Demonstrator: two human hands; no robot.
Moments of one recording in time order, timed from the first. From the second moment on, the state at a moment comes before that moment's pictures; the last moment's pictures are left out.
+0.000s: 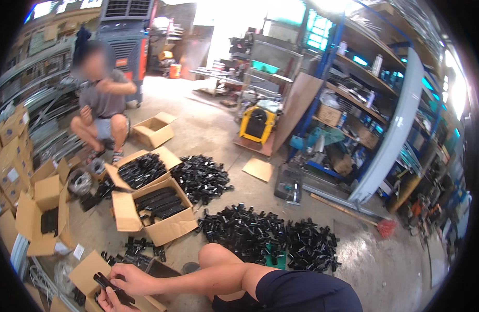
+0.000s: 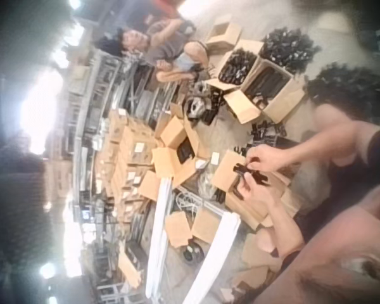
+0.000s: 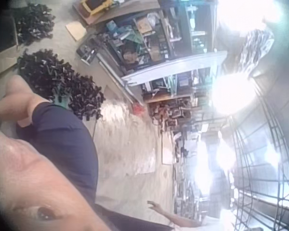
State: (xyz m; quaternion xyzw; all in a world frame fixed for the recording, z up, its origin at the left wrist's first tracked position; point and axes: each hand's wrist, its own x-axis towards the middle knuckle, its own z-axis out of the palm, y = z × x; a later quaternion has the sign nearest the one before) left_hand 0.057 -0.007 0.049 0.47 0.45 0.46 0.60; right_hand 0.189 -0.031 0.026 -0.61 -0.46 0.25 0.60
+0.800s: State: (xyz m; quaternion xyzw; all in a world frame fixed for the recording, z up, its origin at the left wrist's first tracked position) left_hand 0.094 0.004 -0.003 0.47 0.41 0.49 0.61; right_hand 0.215 -0.052 0.032 -0.66 -0.44 0.17 0.58
